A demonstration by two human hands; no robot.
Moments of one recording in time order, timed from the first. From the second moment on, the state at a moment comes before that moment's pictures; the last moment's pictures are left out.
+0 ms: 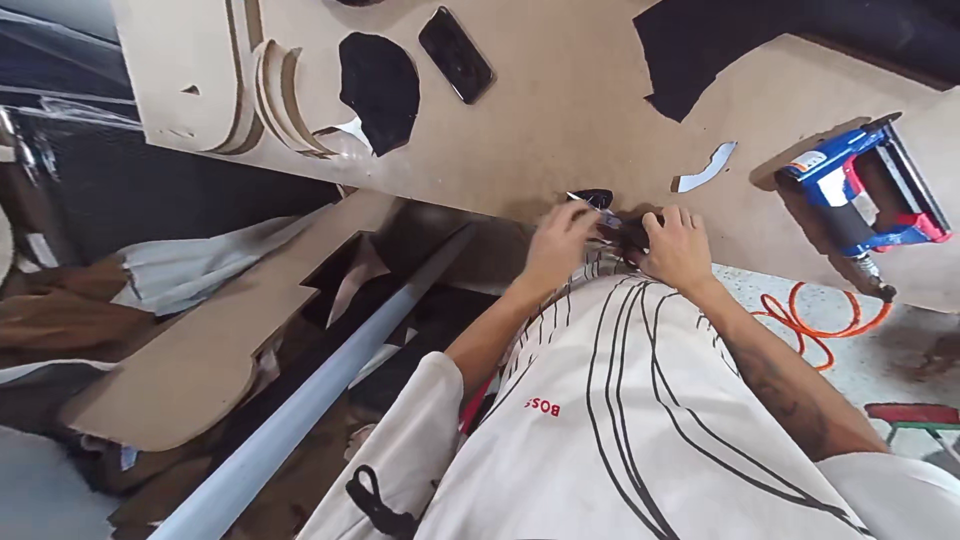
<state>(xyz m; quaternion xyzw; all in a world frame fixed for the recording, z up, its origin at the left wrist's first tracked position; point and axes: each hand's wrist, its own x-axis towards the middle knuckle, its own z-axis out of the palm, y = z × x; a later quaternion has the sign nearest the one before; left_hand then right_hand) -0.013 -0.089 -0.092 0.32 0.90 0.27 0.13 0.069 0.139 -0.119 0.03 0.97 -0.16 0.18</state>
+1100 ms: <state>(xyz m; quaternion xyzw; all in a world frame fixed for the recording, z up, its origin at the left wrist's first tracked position) -0.014 -0.066 -0.141 0.28 0.91 0.31 0.02 0.078 0.133 -0.125 0.09 0.96 -0.19 0.18</state>
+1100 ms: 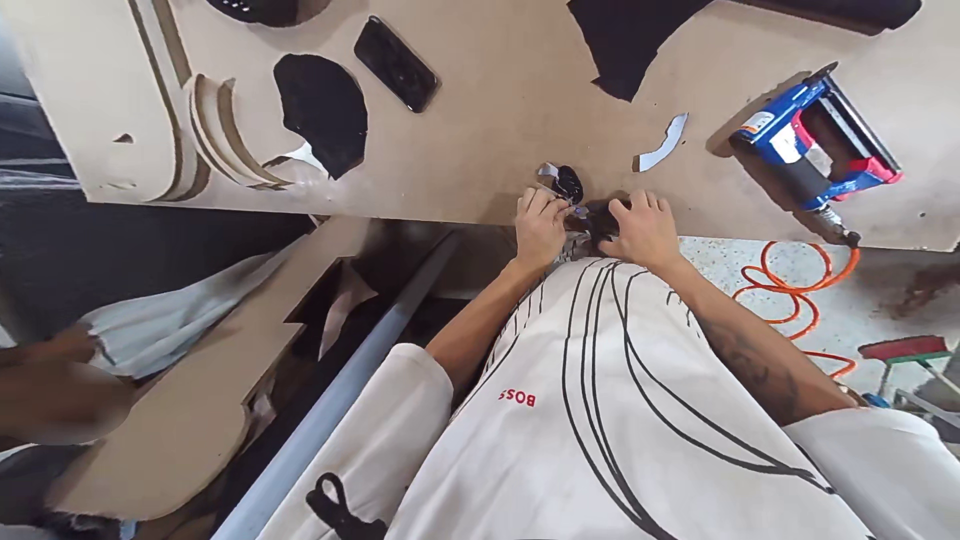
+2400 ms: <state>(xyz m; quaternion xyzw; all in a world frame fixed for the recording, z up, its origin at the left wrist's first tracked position) -0.009 -0.056 -0.115 -0.07 0.69 0.59 0.41 0.111 0.141 -0.116 0.20 0.91 -0.23 0.26</state>
